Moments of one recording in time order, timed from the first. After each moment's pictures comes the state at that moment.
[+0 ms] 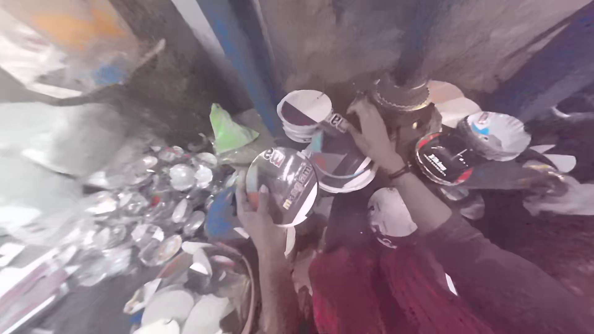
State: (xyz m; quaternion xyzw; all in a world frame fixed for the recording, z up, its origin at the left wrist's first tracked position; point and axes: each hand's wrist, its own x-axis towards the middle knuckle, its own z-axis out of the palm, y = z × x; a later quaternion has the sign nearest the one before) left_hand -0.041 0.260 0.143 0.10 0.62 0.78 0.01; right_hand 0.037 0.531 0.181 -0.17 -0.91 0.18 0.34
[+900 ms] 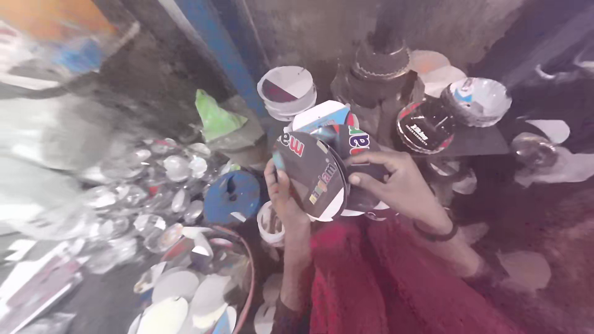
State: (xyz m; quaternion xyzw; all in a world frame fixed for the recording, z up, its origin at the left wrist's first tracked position) left_hand 0.034 0.291 0.125 0.19 0.41 0.88 0.13; right_hand 0.187 0.417 0.207 -0.10 -0.82 0.47 0.31
